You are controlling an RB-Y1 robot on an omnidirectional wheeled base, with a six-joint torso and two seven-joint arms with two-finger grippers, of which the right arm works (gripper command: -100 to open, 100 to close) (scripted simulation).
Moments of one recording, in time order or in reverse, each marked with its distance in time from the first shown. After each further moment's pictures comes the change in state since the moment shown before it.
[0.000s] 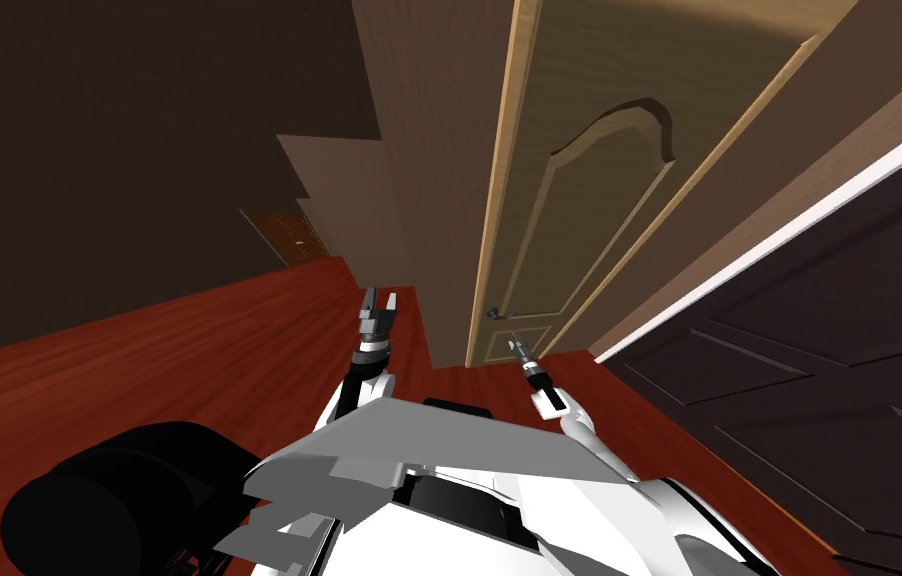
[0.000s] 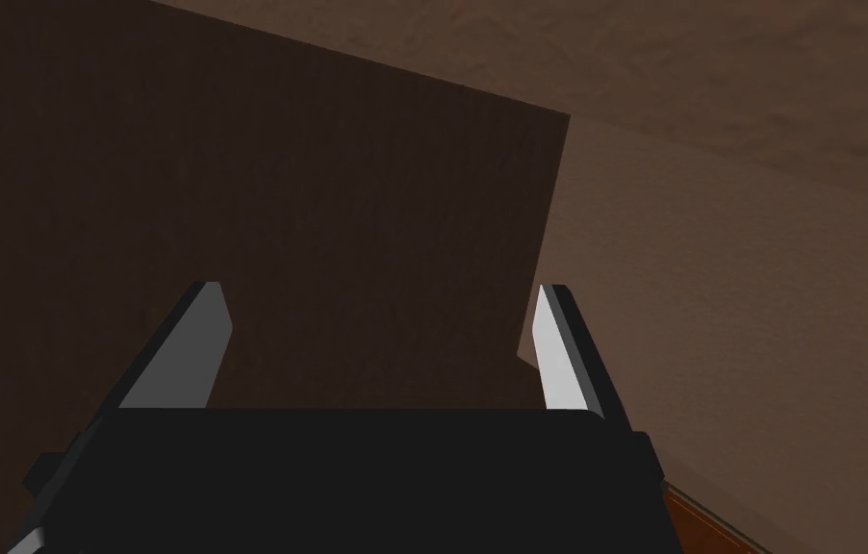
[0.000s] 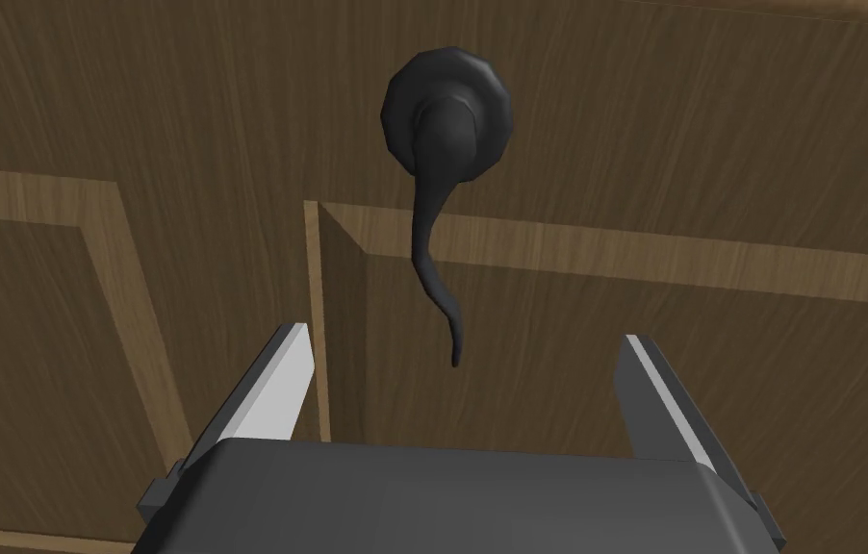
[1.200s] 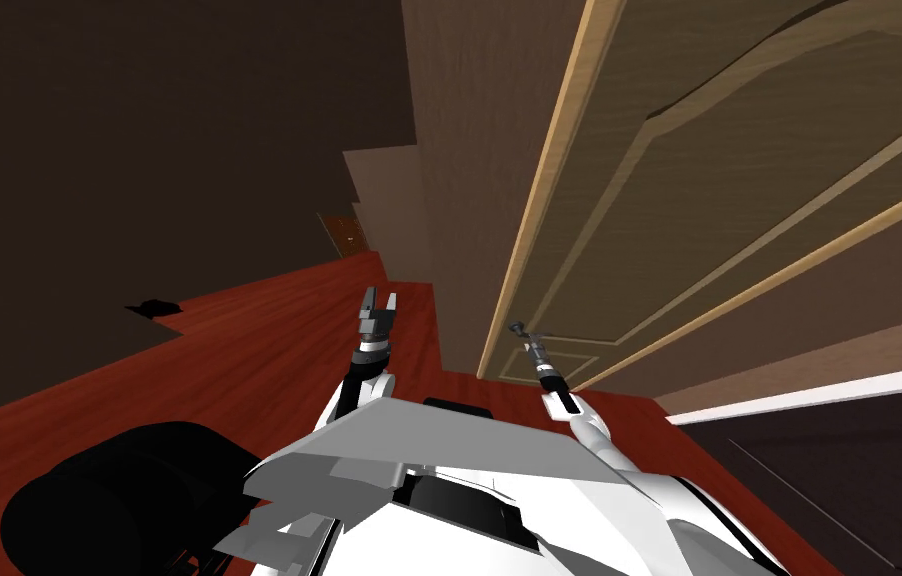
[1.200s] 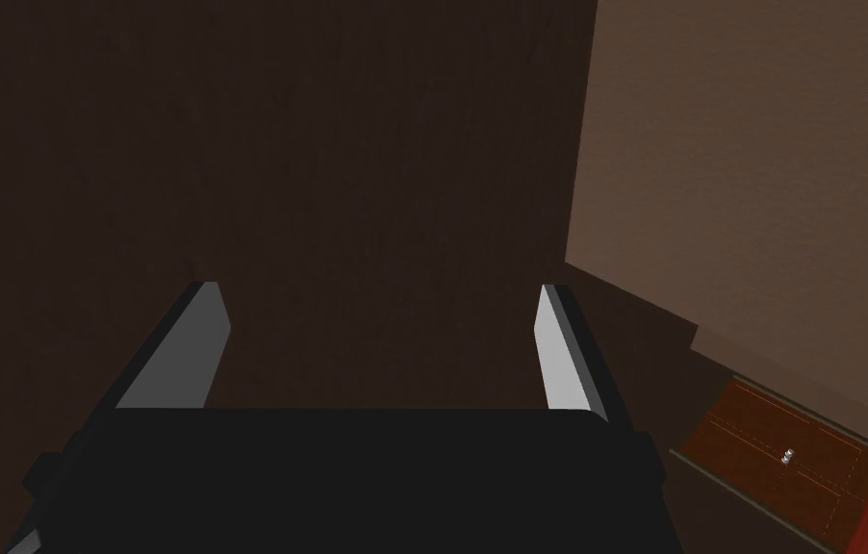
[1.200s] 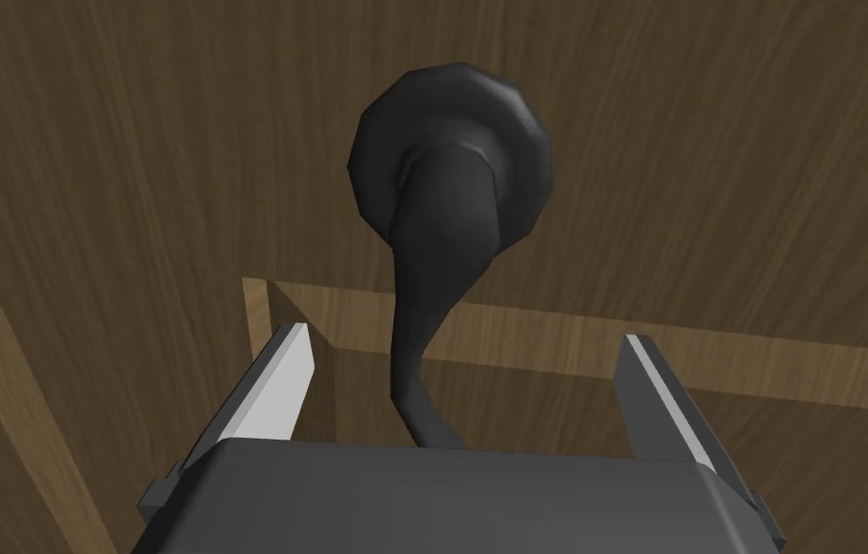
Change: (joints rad) arm -0.040 -0.005 -0.175 0.150 -0.005 -0.021 0.022
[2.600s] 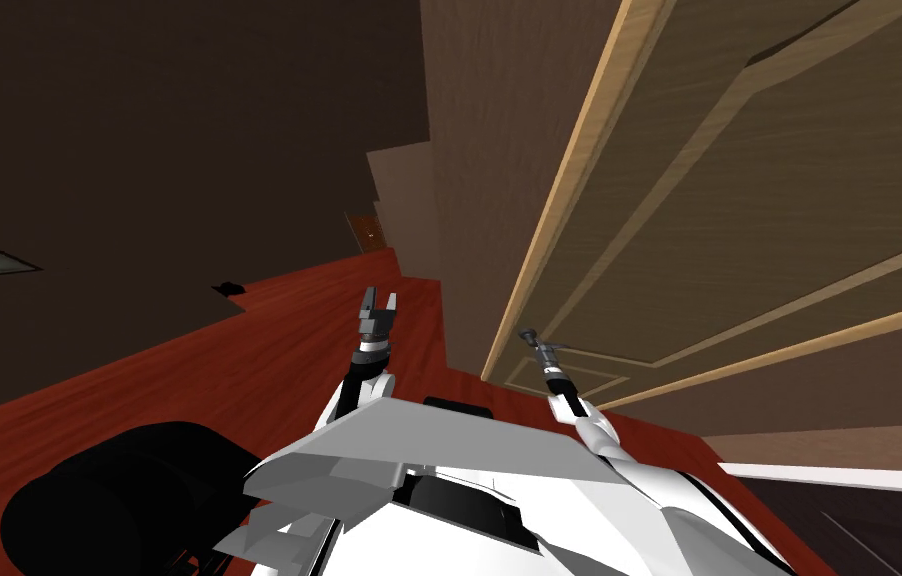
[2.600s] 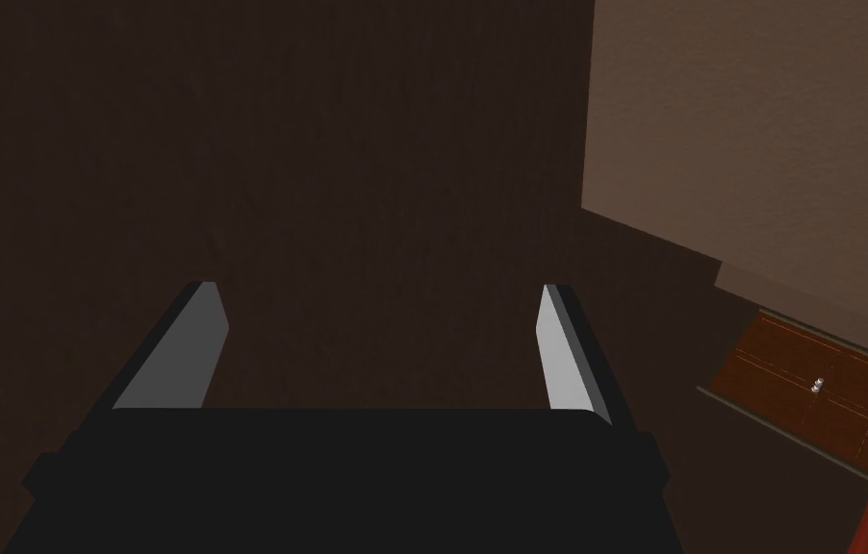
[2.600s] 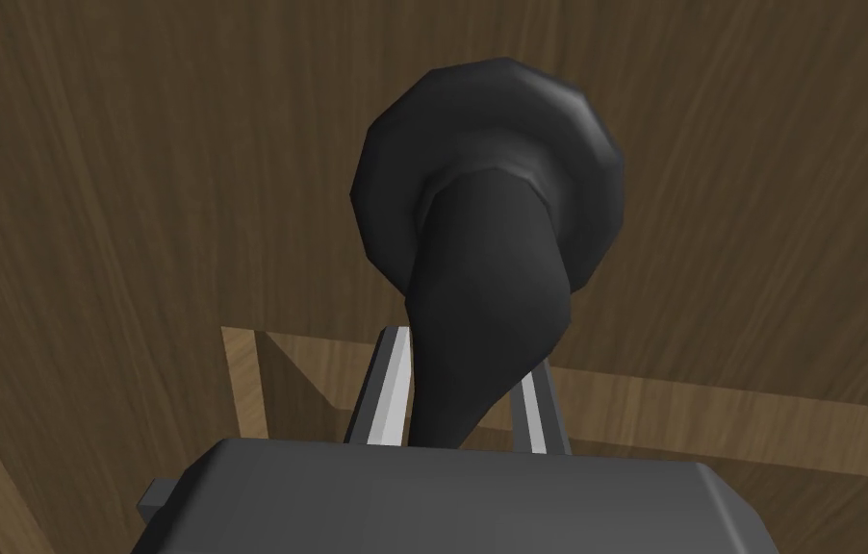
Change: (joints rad) arm -0.036 -0.011 -0.077 0.115 -0.004 -0.040 -0.002
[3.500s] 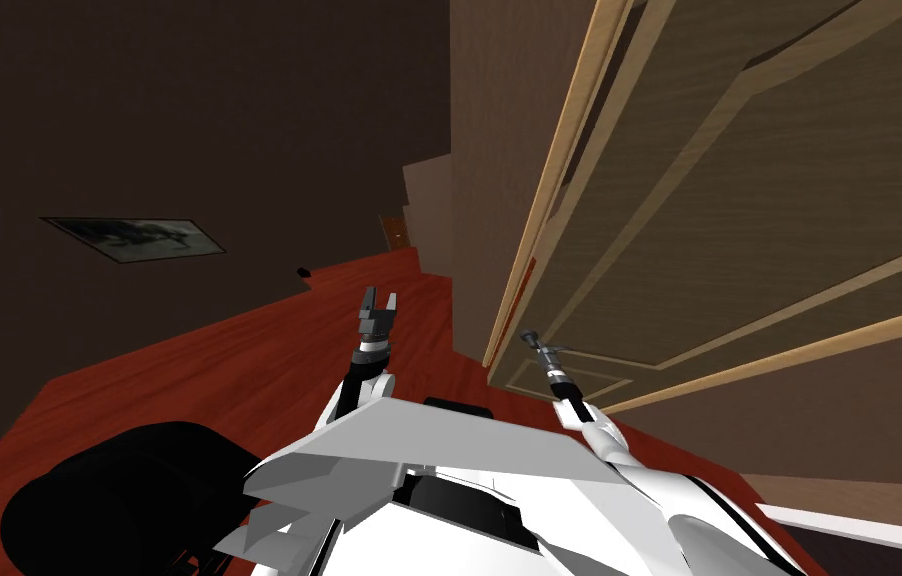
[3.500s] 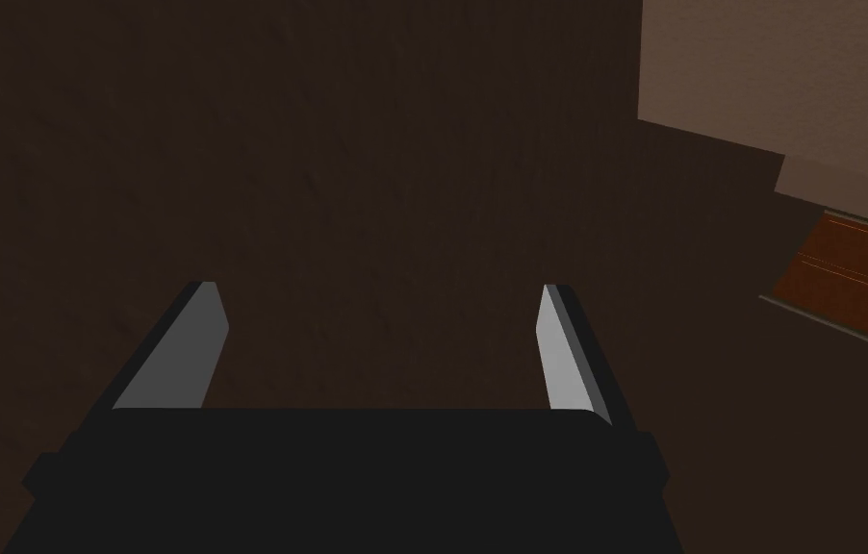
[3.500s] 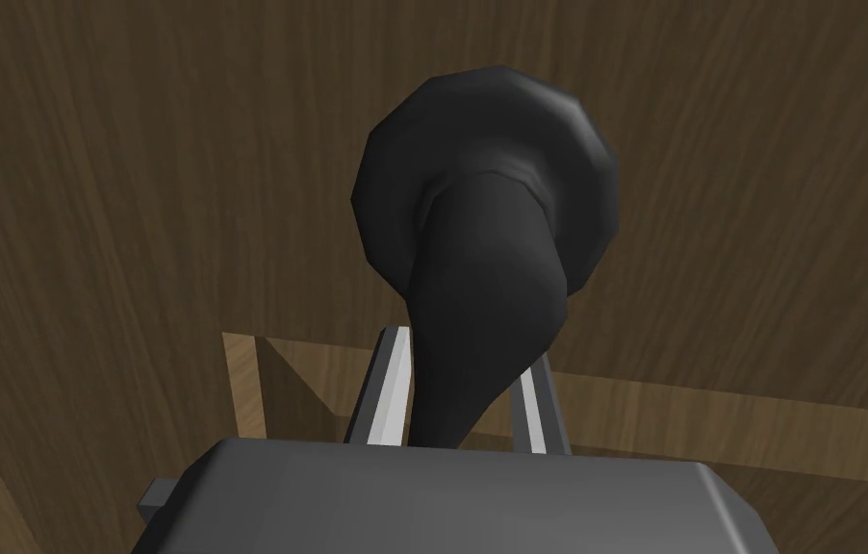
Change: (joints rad) arm 0.016 -0.030 0.039 0.011 0.003 -0.030 -0.040
